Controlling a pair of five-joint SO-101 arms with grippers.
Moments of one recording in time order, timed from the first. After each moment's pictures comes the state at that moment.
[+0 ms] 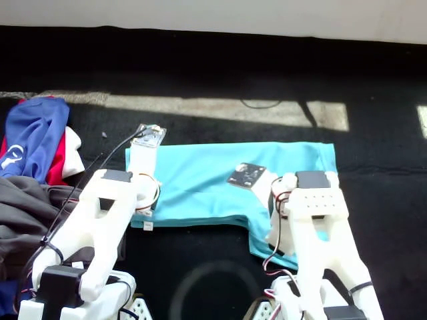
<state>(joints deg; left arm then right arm) 0.9 -16.7 57.7 42.6 -7.7 -9.8 -30.2 50.0 85.9 52.0</state>
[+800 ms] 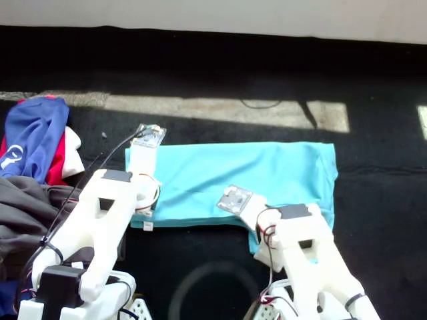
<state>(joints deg) 0.9 -16.7 57.7 42.6 -7.7 -15.5 -30.9 71.3 61.3 49.1</state>
